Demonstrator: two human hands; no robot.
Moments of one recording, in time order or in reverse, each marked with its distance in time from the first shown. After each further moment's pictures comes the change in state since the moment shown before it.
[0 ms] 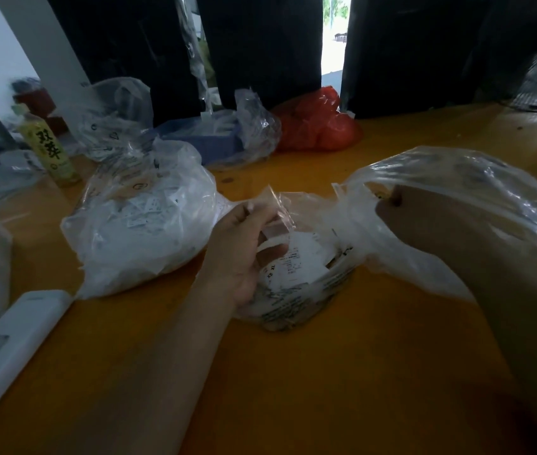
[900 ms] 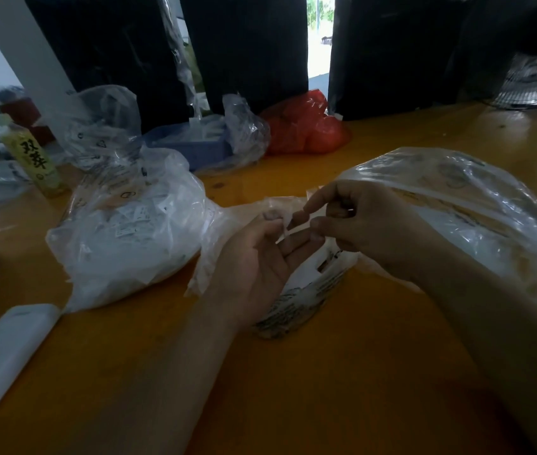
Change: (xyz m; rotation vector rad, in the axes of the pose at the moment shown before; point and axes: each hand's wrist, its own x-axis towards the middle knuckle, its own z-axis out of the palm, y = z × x) left_hand -0.007 -0.013 0.015 -0.391 -0.389 -0.113; right_hand -0.036 -0.038 0.002 0.825 -0.202 -0.357
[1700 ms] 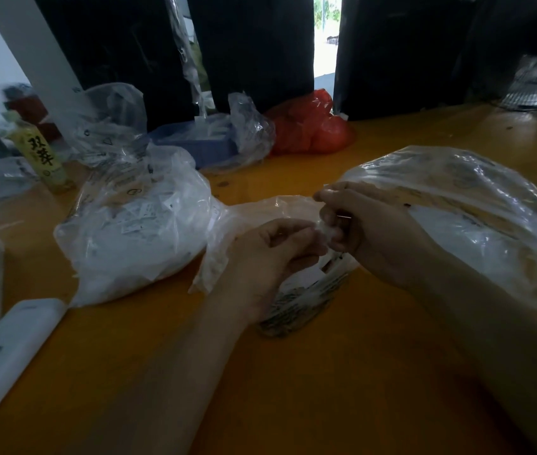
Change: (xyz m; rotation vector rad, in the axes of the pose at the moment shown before) left_hand -0.003 -0.005 -0.004 0.538 0.149 0.053; right_hand 0.007 0.012 0.009 0.608 0.001 0.153
